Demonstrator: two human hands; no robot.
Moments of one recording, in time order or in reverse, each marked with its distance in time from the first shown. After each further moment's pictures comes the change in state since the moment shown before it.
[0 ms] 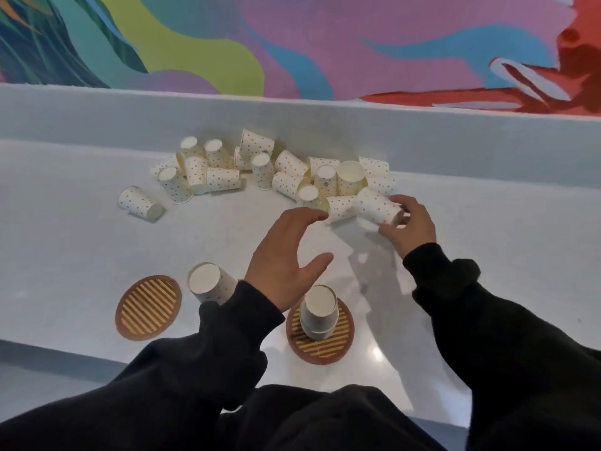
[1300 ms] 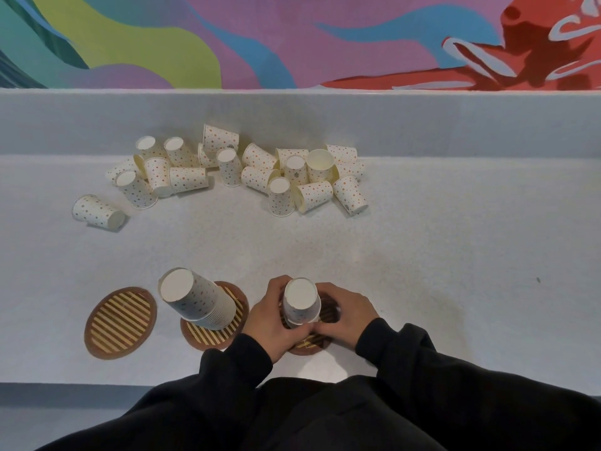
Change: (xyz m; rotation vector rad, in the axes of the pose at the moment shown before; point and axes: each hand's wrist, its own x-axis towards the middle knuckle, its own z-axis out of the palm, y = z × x) left_hand -0.087 -0.070 0.076 -0.212 -0.276 -0.350; right_hand -0.157 0.038 0.053 -0.205 -0.550 -0.116
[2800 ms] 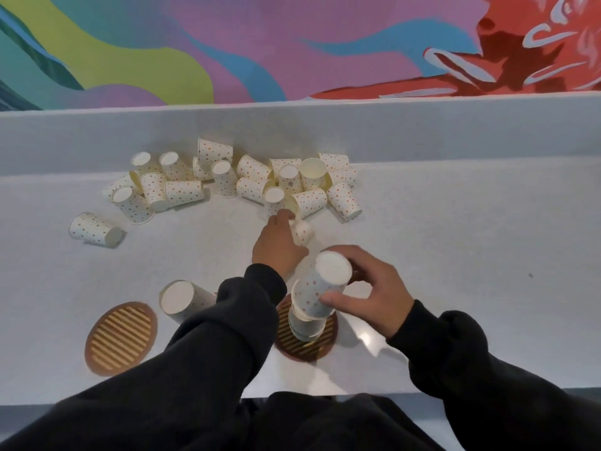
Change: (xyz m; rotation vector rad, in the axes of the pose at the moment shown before) left_hand 0.141 0.057 -0.024 0.363 0.115 -0.003; right_hand -0.031 -0.078 -0.085 0.389 0.275 -0.254
